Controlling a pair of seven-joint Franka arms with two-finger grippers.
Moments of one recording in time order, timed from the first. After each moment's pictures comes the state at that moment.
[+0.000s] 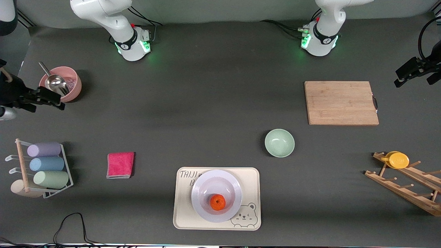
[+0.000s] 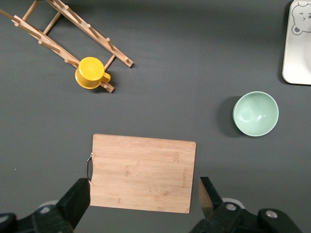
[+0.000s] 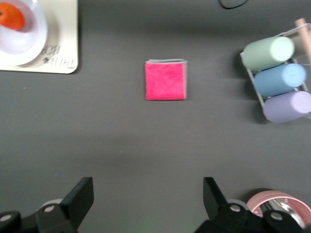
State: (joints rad) left arm 0.08 -0.21 -0.03 -1.81 -0.01 1.68 -0.02; right arm 0.26 0.05 -0.25 -1.50 0.06 1.53 -0.01
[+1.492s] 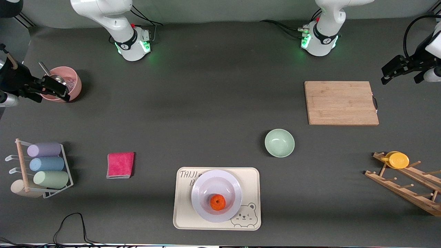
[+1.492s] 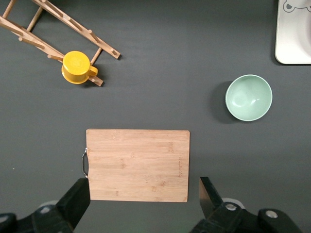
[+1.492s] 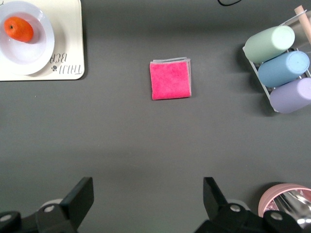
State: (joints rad) left arm 0.04 -0.21 -0.06 -1.81 0.00 1.65 -0.02; right arm 0.07 -0.03 -0.06 -1.59 0.06 1.59 0.06
